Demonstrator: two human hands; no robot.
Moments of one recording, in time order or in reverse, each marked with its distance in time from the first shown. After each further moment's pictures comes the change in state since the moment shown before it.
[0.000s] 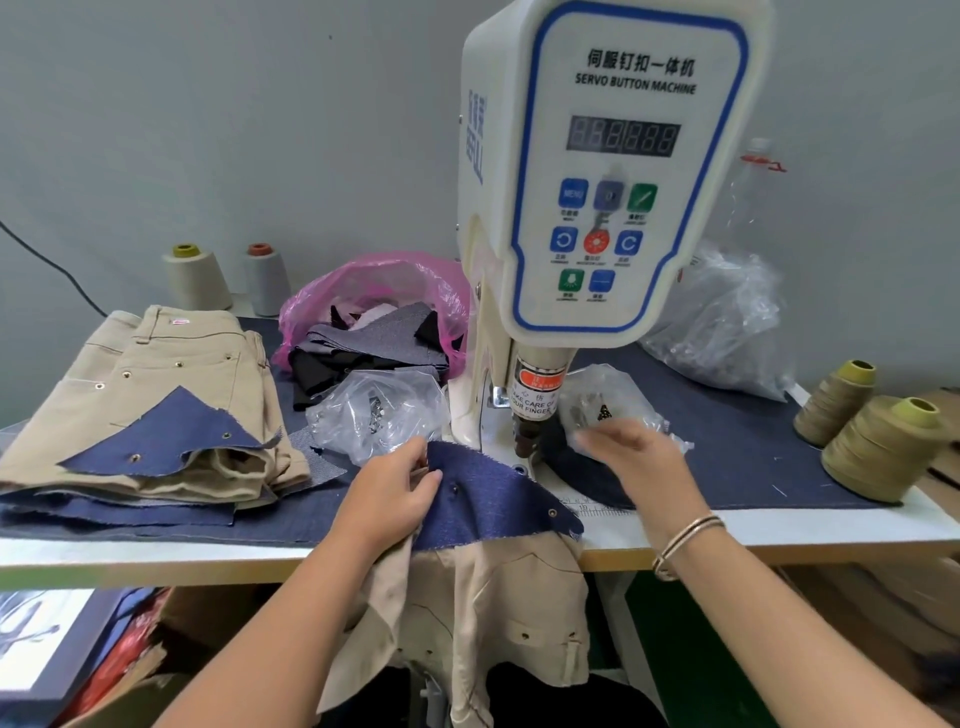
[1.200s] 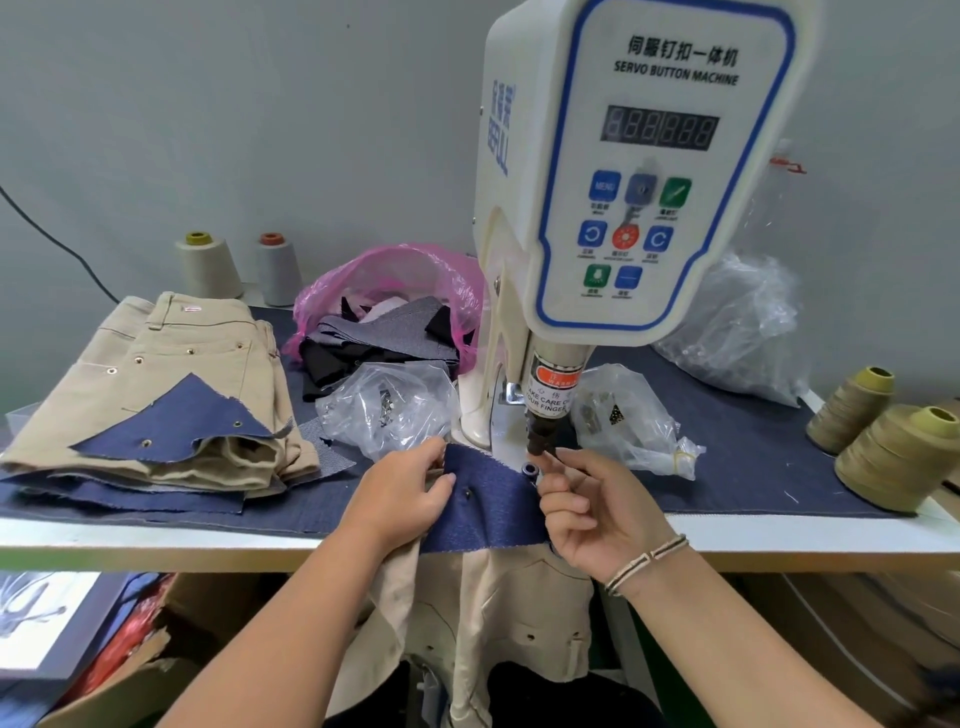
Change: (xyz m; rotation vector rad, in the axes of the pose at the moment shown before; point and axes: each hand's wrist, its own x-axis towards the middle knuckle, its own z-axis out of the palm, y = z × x) left_hand -0.003 0.001 -0.001 0.080 -0.046 0.051; right_hand -0.029 -0.006 0.038 0.959 -0.411 0.720
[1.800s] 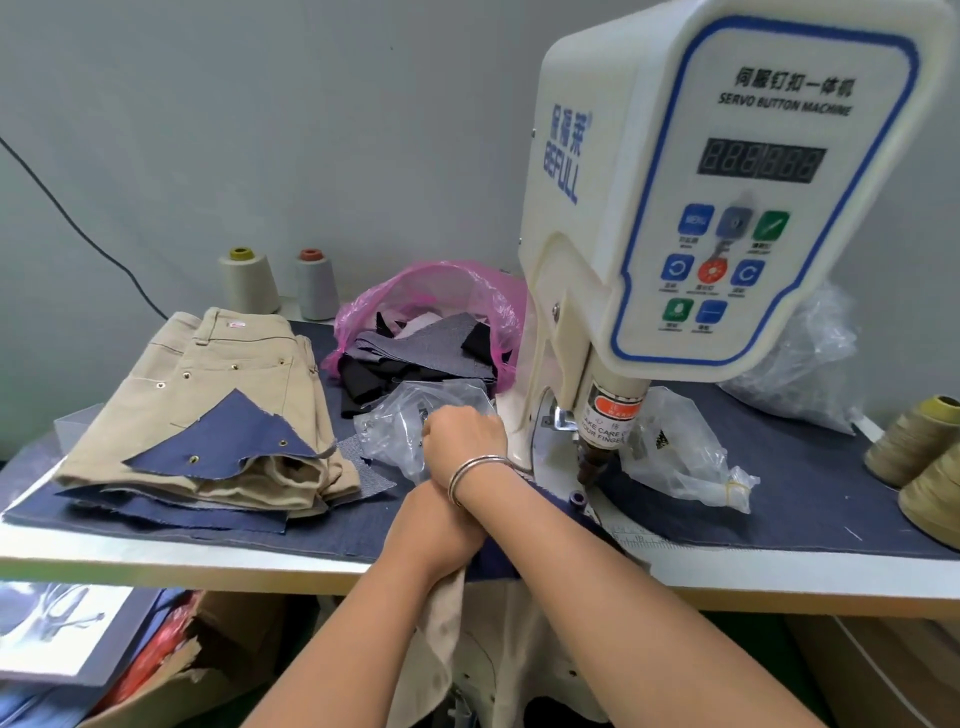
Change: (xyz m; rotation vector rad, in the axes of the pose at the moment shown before) left_hand -0.002 0.006 -0.001 -0.047 -0.080 -0.285; right_hand 0.142 0.045 0.101 -2.256 0.350 -0.696
